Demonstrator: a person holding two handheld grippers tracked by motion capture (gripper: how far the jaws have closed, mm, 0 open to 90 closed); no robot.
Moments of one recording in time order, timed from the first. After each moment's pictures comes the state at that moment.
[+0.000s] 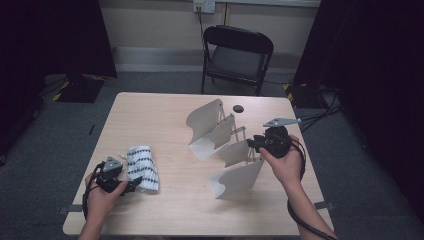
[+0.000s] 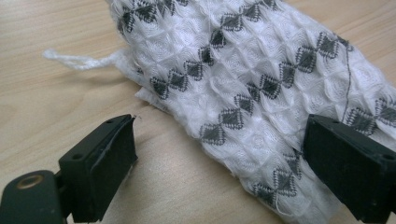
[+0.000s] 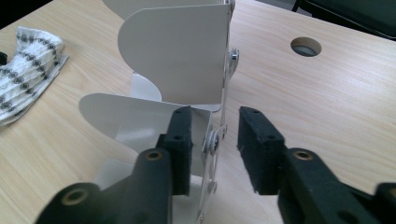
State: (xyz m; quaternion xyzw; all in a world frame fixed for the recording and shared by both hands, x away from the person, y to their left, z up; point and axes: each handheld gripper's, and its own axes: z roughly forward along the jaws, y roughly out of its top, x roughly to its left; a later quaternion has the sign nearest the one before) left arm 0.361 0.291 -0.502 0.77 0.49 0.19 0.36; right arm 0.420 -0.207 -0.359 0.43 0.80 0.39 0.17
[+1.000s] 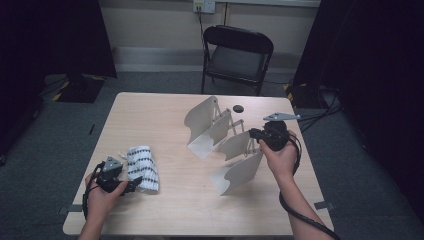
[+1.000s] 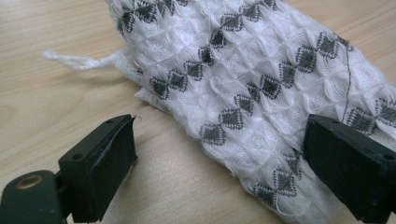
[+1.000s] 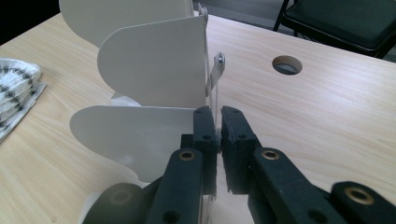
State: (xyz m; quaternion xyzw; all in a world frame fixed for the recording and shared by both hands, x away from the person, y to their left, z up) left arm 0.361 0.291 -0.502 0.77 0.49 0.19 0.36; right arm 0.440 -0.206 -0.363 0.44 0.77 0.41 0.20
